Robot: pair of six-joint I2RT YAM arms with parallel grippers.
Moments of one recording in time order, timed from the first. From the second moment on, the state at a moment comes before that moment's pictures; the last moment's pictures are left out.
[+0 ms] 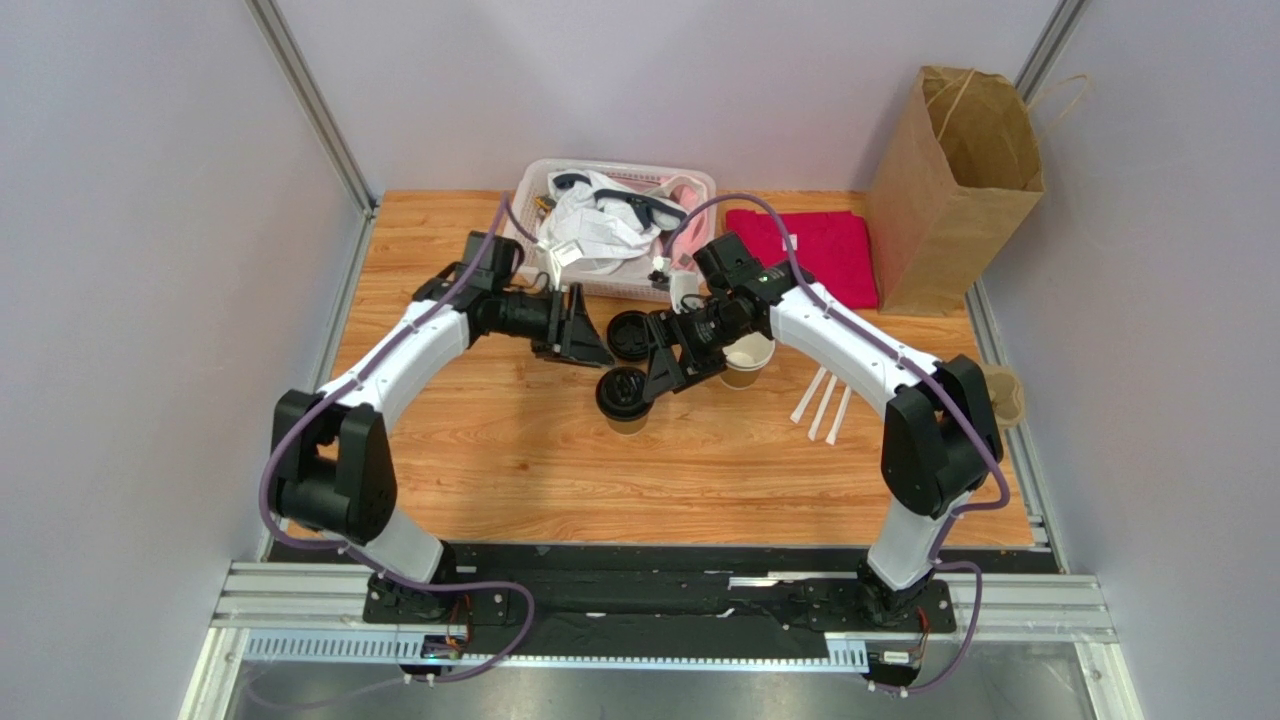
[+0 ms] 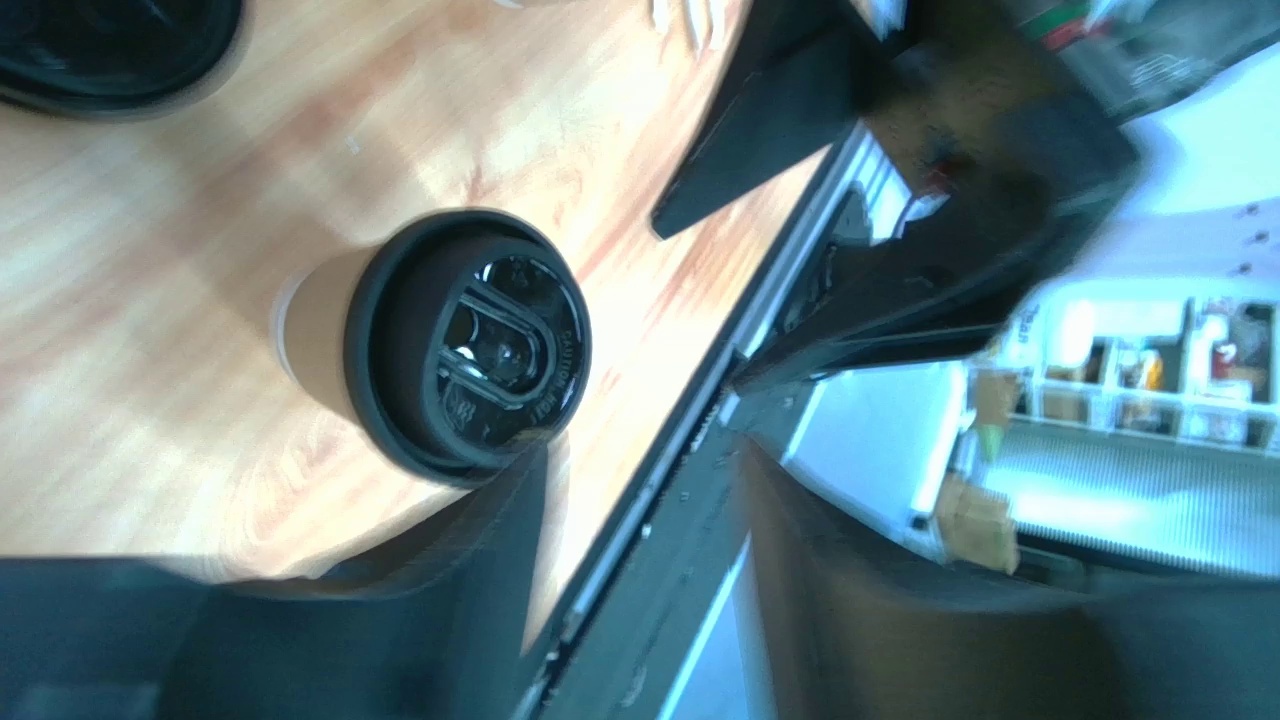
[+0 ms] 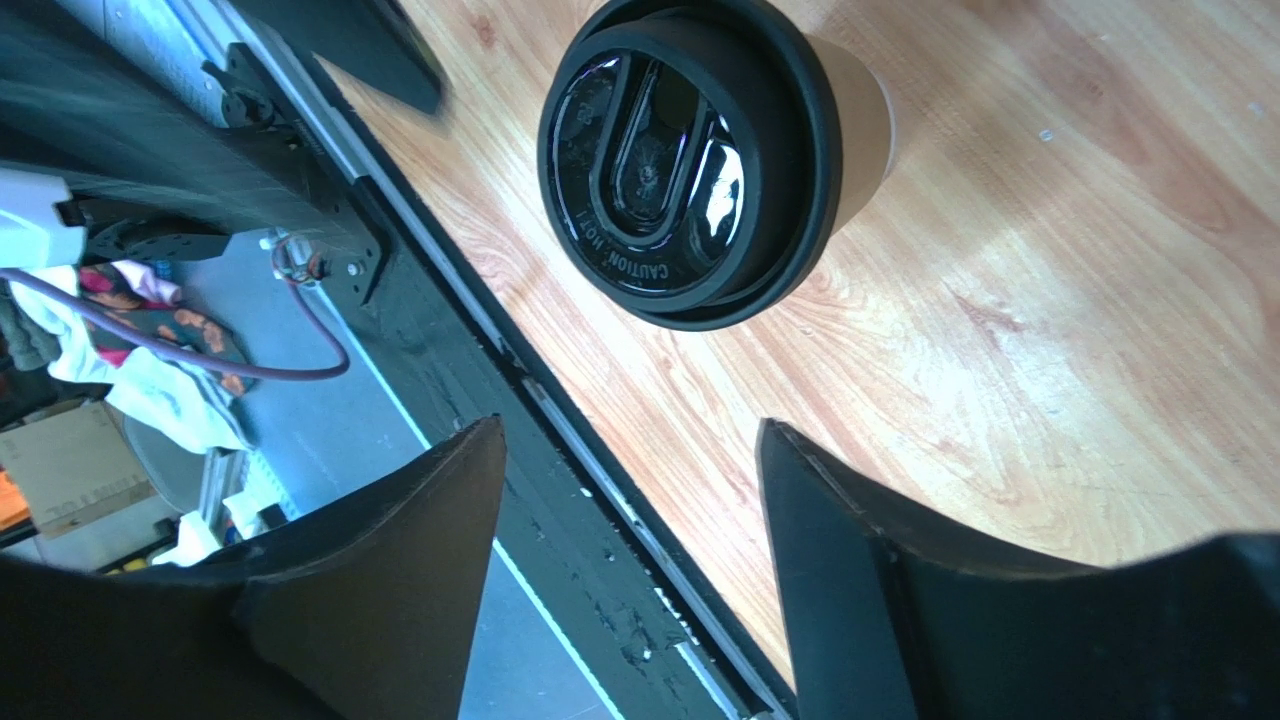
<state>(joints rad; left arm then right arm) -0.28 1.58 1.18 -0.54 0.95 -0.23 0.58 1.76 1.46 -0.79 -0.64 0.17</state>
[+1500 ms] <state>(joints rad) 0.28 1.34 1.08 -0.58 0.97 -0.25 0.79 2.25 1.94 -0.63 -0.32 0.40</state>
